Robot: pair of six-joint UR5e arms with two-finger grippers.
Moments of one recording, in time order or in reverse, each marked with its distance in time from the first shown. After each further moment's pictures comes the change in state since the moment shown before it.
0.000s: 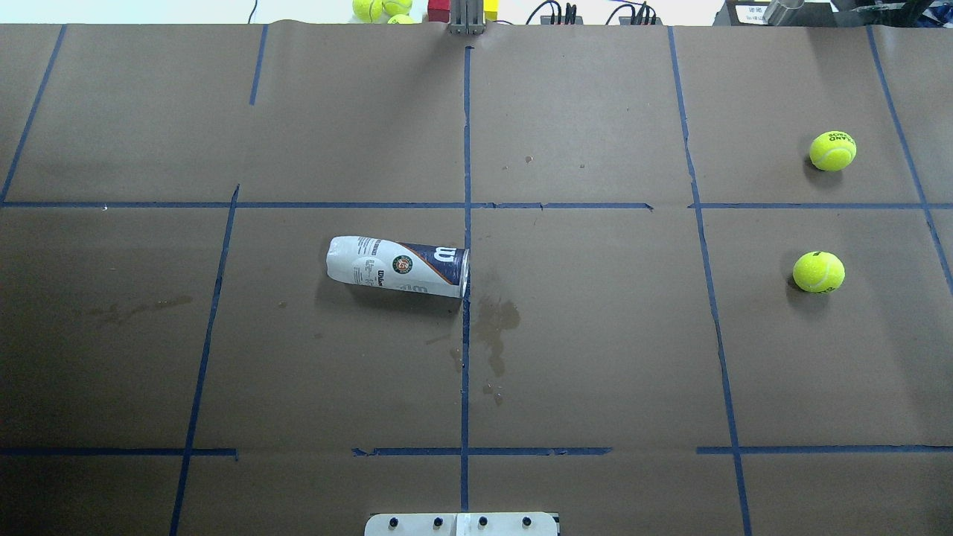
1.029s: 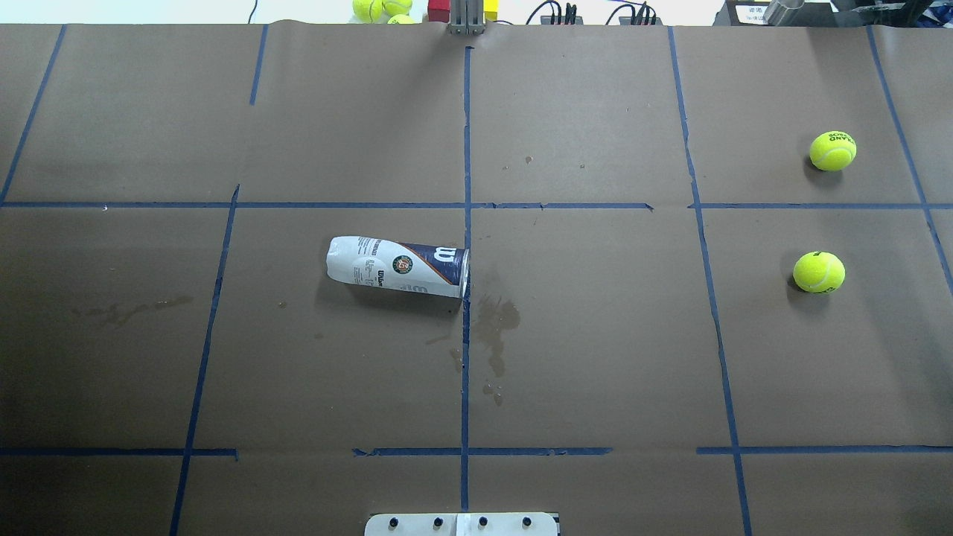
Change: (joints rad) left arm 0.002 -0.006 -0.050 -0.178 0.004 -0.009; right arm -0.002 0.080 0.034 0.001 -0.002 0.020
